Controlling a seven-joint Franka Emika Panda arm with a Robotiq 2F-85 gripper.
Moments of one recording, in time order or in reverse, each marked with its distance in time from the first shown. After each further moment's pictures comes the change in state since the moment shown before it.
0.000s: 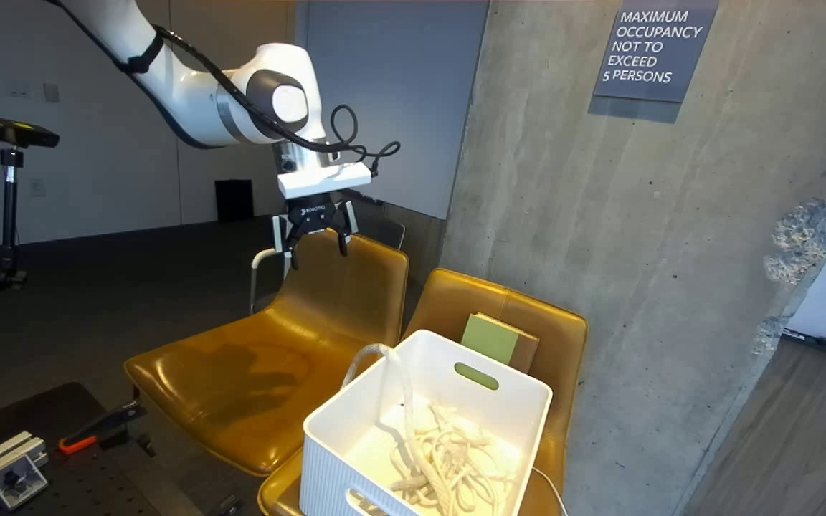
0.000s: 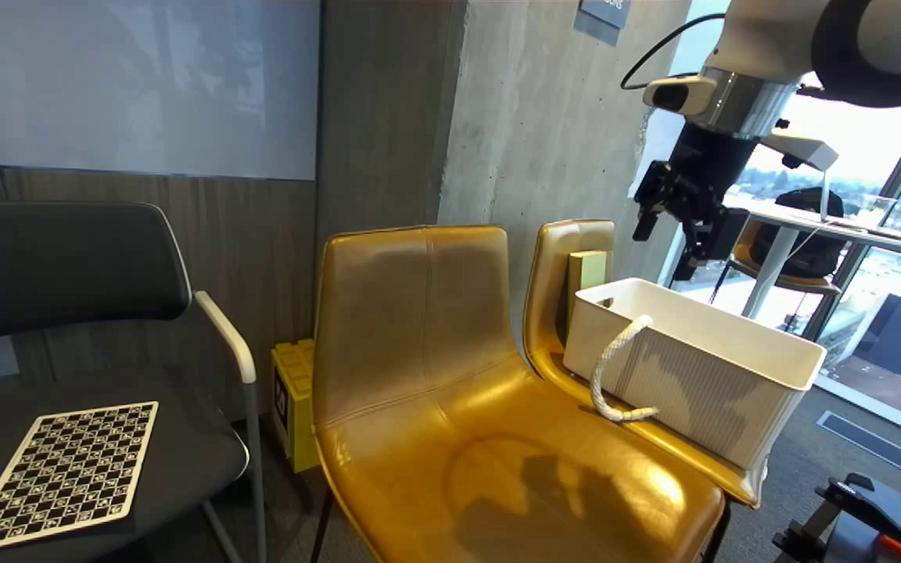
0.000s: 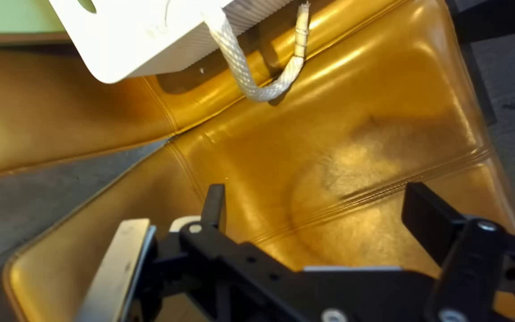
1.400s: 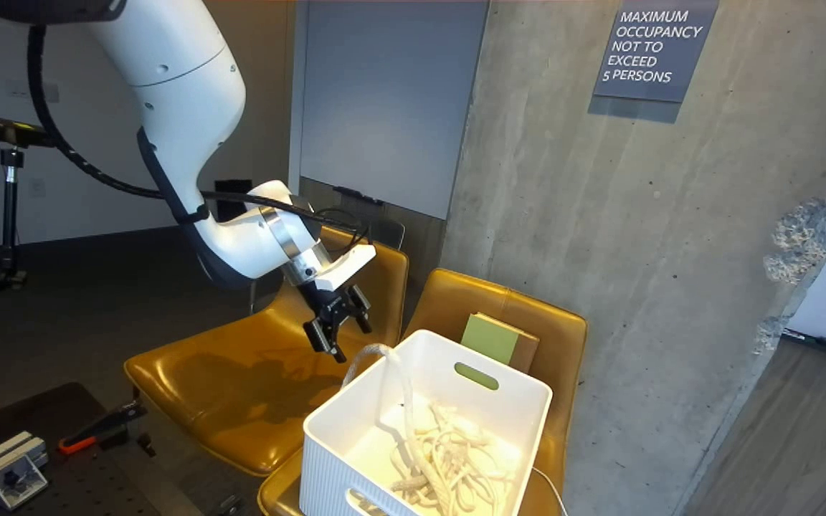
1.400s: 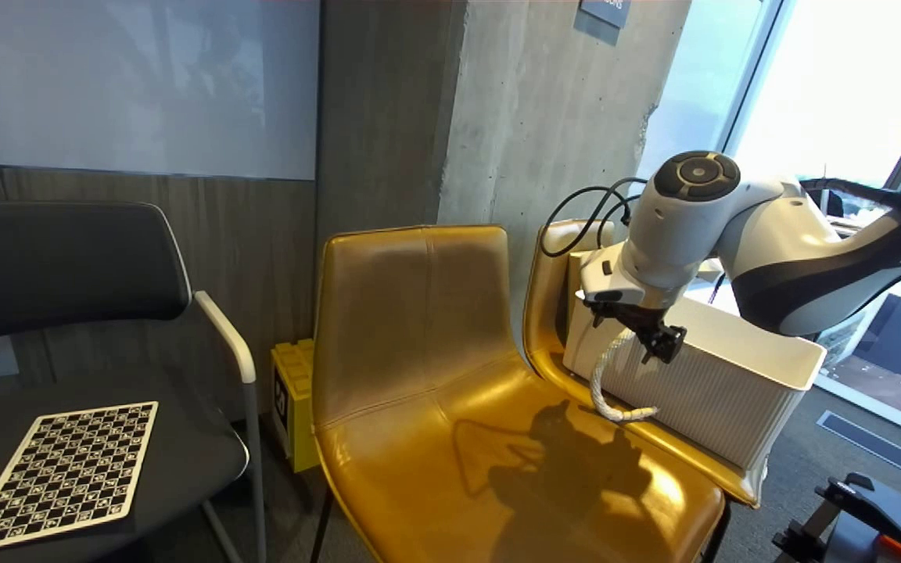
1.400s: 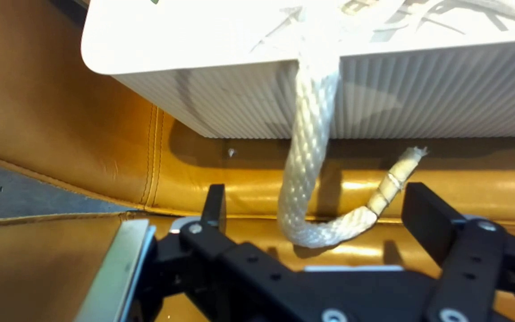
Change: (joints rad) arm 0.033 0.405 -0.087 0.114 -0.816 0.149 0.174
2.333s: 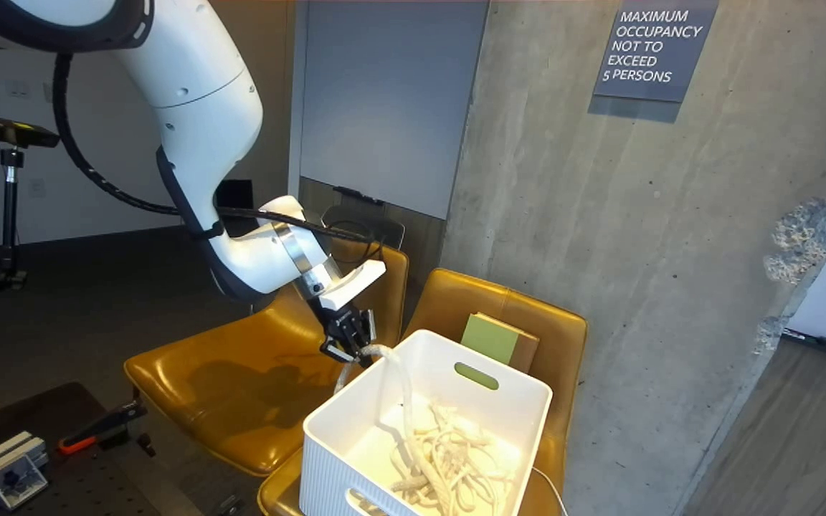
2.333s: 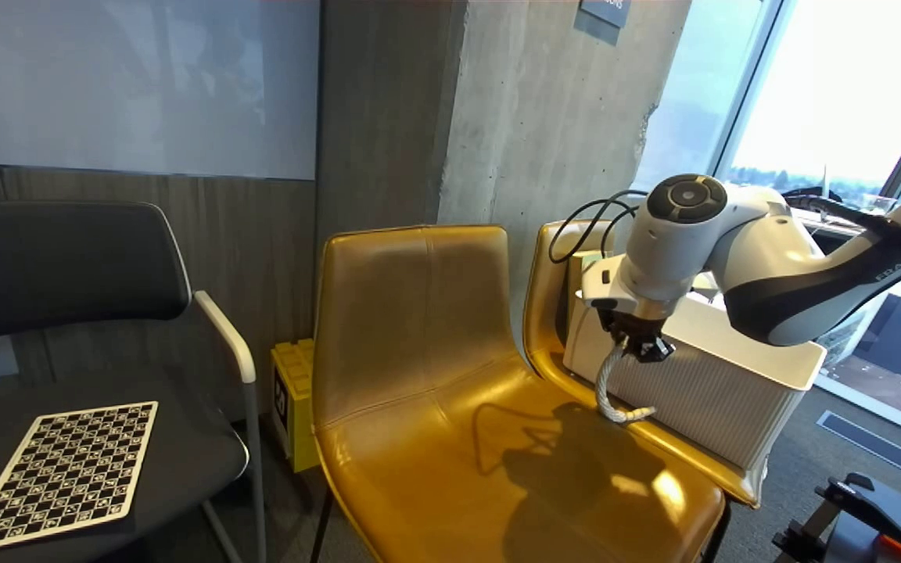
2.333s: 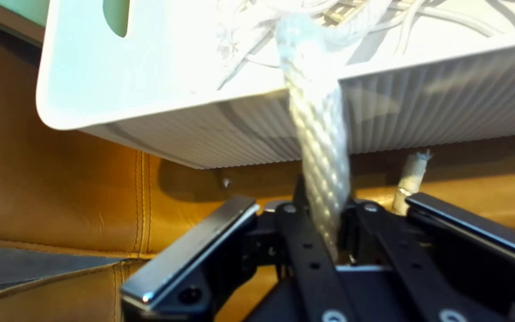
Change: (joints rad) arm -0.049 0.057 0.013 0.038 -0.028 0.000 0.130
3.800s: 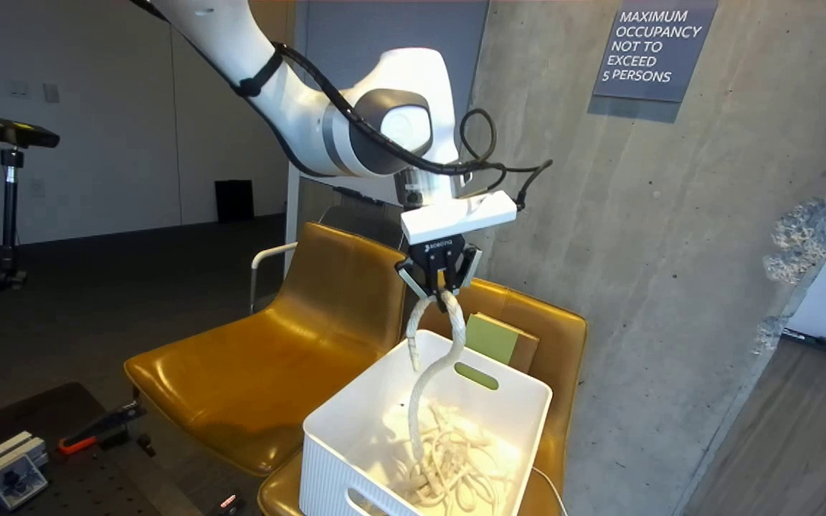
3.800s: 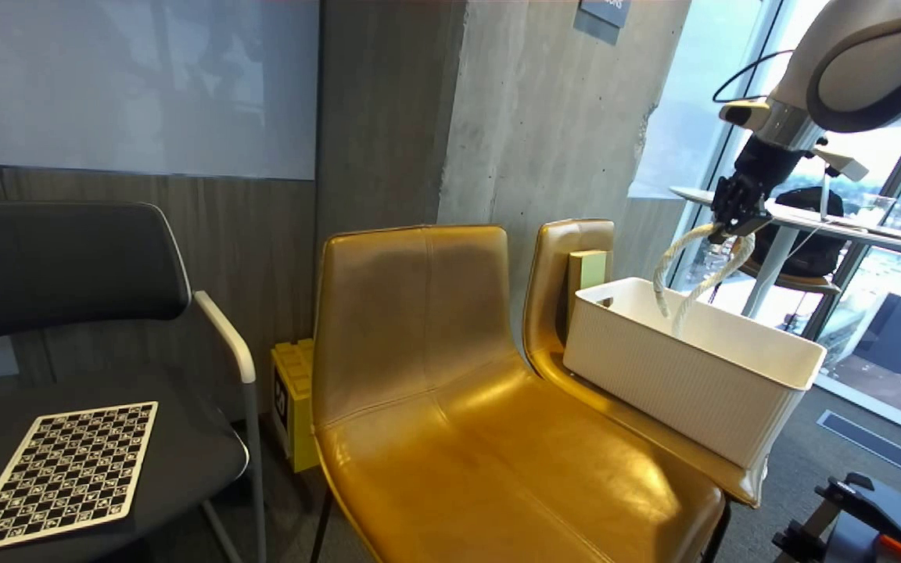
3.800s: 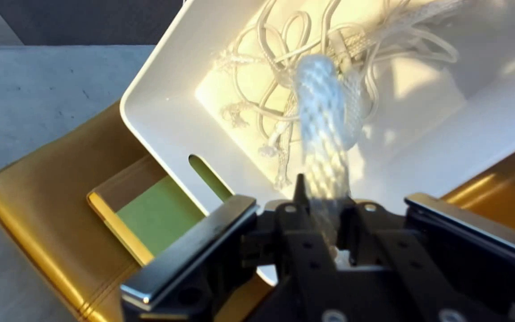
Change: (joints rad) arm -0.267 -0.363 -0.052 -0.035 0.932 -0.038 -0.461
